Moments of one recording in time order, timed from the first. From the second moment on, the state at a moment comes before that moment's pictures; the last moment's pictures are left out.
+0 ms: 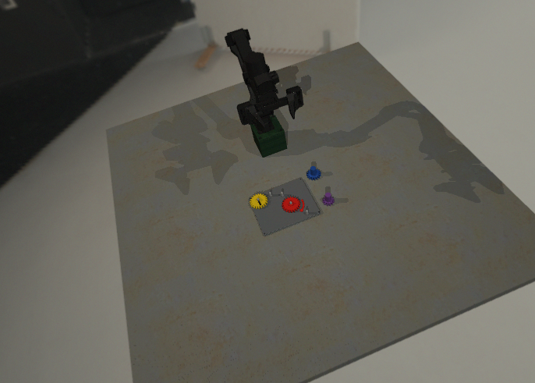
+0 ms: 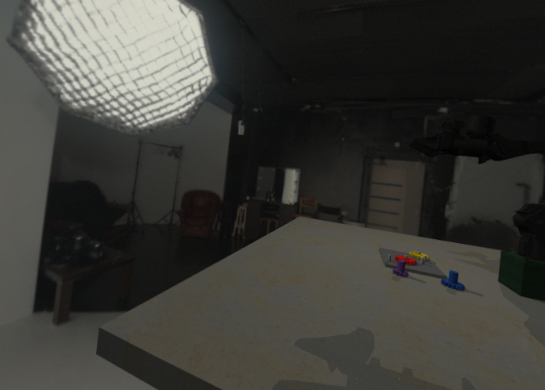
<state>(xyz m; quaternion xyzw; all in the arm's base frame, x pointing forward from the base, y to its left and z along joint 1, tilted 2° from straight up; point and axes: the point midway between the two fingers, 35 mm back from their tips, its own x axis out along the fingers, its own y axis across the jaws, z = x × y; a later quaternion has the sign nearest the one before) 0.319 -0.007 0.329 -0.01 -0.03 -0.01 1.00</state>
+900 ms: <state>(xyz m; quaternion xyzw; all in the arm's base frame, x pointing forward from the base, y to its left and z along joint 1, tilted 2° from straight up) 0.252 0.113 0.020 -0.08 0.65 0.10 0.75</state>
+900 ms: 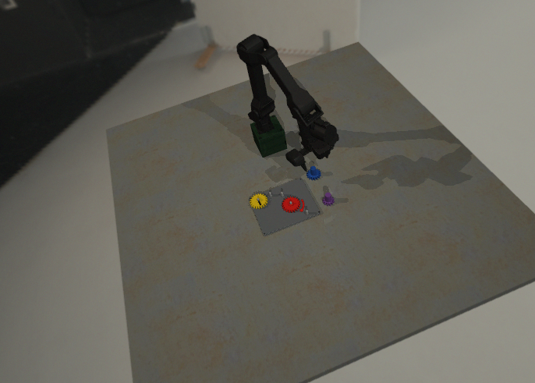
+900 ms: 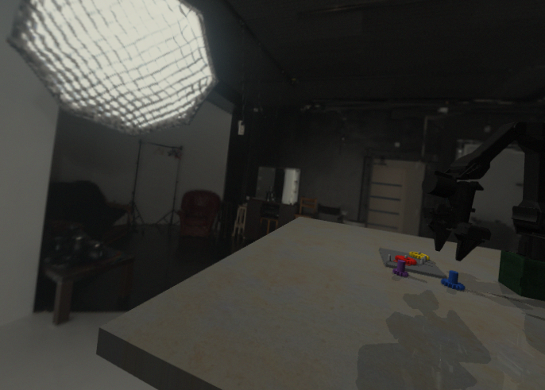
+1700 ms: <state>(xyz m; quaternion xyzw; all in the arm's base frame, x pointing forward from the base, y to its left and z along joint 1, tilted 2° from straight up) 0.236 0.111 -0.015 -0.10 0.70 0.09 0.71</state>
